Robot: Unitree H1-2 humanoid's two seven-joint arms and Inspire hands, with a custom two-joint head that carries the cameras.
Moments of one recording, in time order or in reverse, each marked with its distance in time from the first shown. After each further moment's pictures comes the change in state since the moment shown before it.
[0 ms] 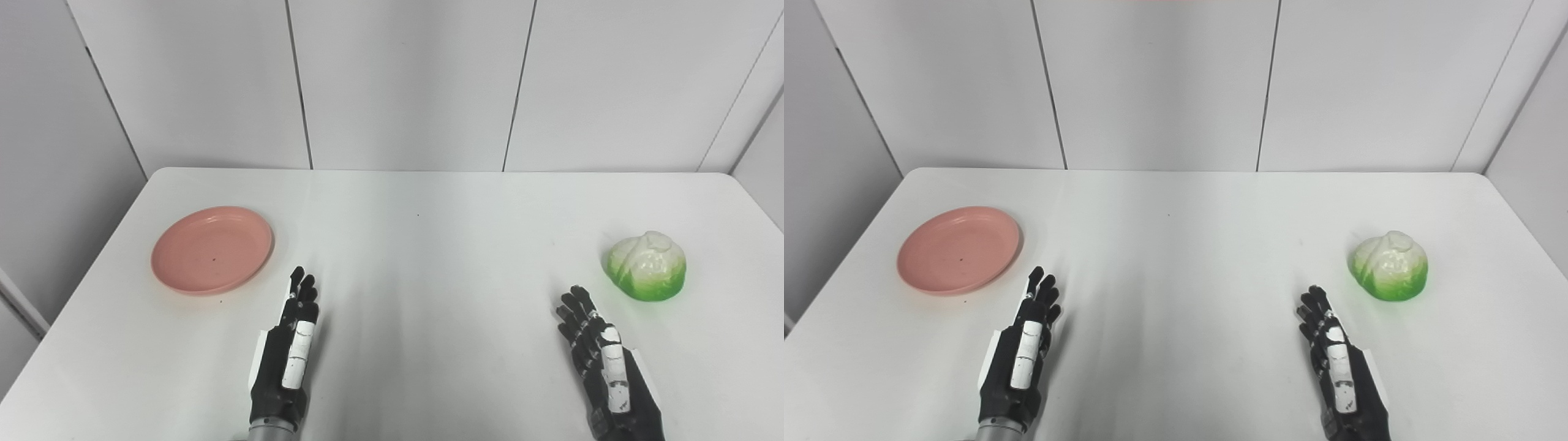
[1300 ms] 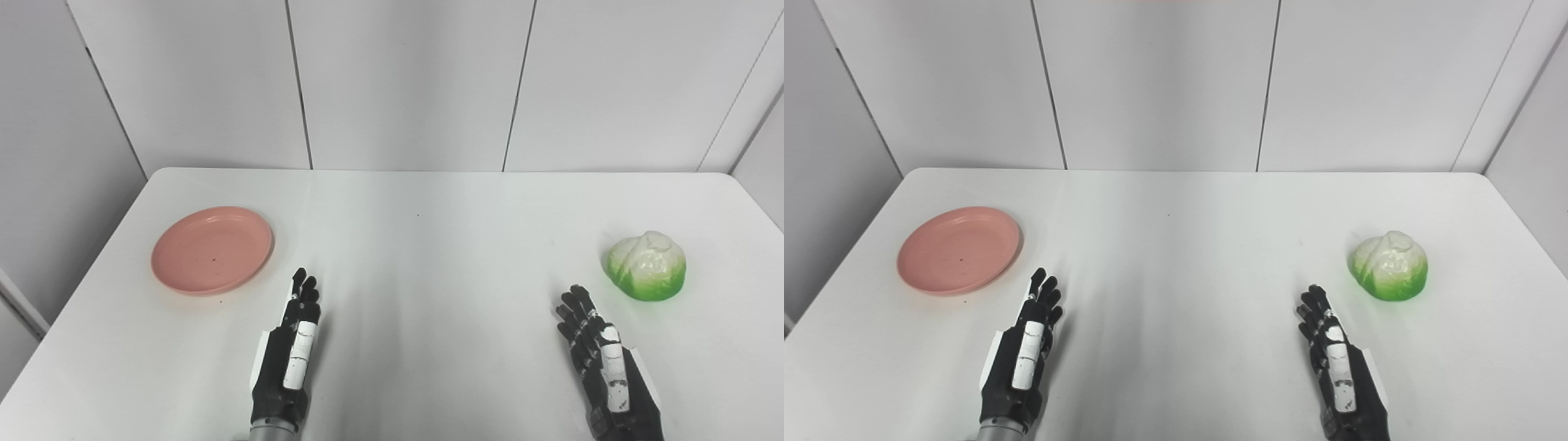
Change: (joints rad) left arm 0.000 0.000 -0.001 -0.001 0.001 0.012 -0.005; right arm -0.003 0.001 -0.003 0.006 0.001 -0.007 0.002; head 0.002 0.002
